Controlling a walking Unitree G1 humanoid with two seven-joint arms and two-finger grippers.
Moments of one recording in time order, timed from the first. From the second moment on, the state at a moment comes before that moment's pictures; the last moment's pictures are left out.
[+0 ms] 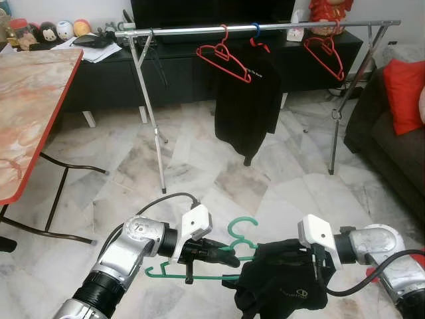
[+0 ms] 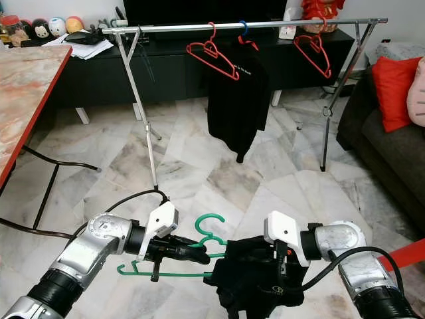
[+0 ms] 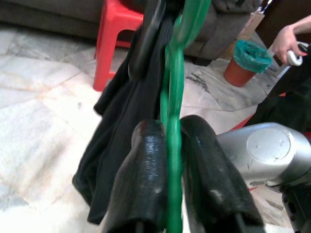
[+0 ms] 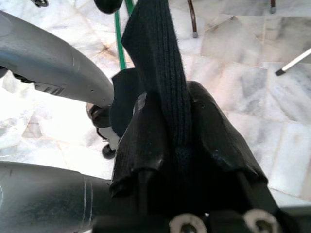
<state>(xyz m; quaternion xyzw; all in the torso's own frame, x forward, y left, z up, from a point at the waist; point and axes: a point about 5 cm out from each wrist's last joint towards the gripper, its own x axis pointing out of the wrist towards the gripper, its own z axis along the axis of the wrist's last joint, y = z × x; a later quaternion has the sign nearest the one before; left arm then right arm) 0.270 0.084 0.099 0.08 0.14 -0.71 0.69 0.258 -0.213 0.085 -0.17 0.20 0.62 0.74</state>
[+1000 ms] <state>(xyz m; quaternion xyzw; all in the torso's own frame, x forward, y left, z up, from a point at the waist) 0.327 0.150 0.130 0.10 0.09 -0.53 0.83 0.250 -0.239 0.048 -0.21 0.28 0.53 0.77</state>
